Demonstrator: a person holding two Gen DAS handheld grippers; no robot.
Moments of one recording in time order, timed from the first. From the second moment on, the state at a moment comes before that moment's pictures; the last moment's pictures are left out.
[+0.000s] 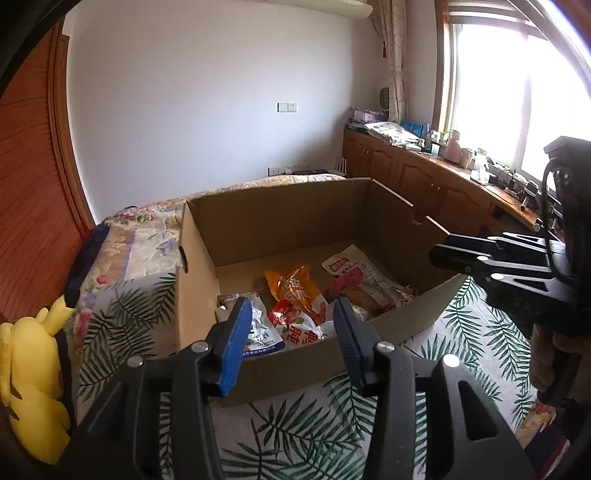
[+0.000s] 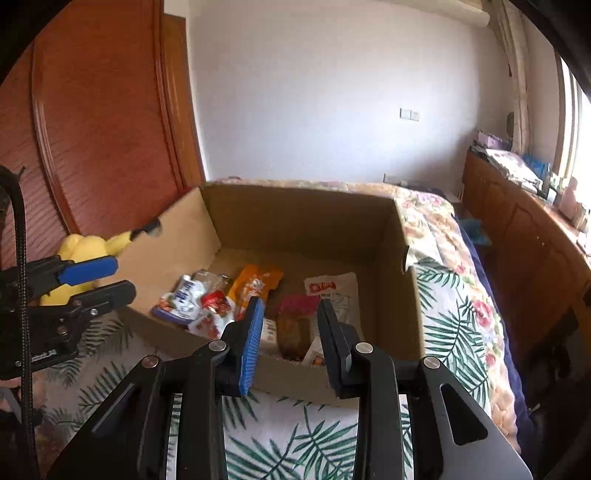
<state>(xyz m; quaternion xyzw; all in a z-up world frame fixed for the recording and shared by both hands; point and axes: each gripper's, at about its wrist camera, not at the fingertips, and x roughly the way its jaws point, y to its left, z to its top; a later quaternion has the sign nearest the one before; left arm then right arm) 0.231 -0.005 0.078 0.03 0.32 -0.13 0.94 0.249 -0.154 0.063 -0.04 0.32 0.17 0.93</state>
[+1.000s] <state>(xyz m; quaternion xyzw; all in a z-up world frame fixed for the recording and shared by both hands) 0.093 0.001 0.135 0.05 0.24 -0.09 0.97 0.116 -0.158 0.110 -0.04 0.25 0.13 0.96</state>
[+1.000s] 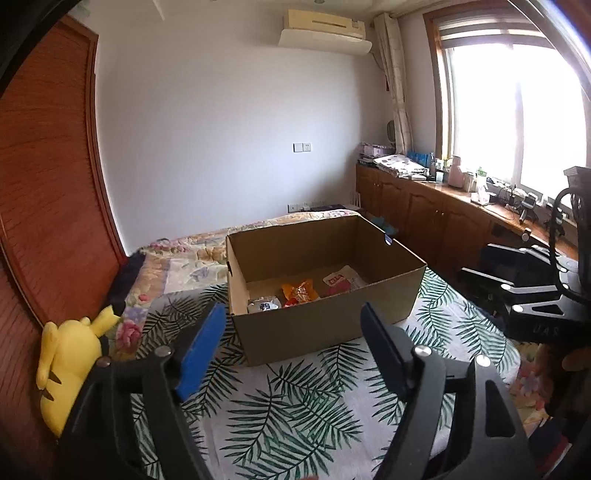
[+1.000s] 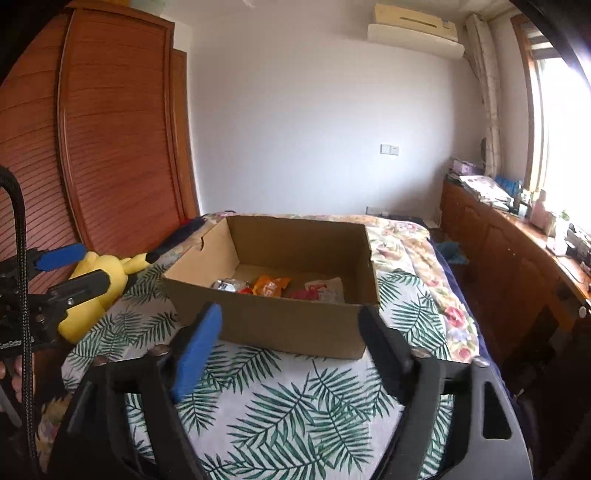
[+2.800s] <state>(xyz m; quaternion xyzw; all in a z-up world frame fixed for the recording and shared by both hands) -0.029 -0.007 0.043 0.00 0.26 -0.02 0.97 -0.020 -0.161 0.050 -0.01 0.21 0.08 0.97</state>
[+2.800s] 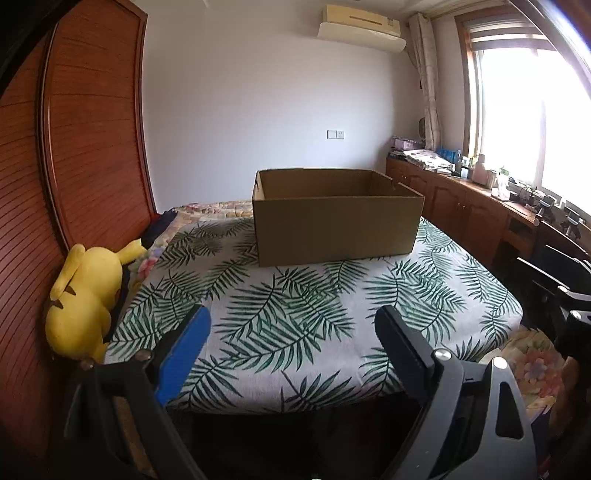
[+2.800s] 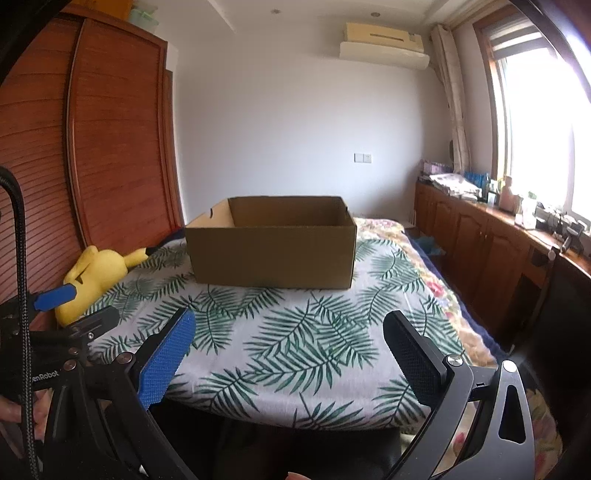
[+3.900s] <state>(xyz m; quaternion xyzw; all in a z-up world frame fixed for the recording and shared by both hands) -0.034 -0.003 0.048 0.00 0.25 -0.02 0.97 -0.019 -0.167 0.045 -0.01 0.21 0.08 0.97</state>
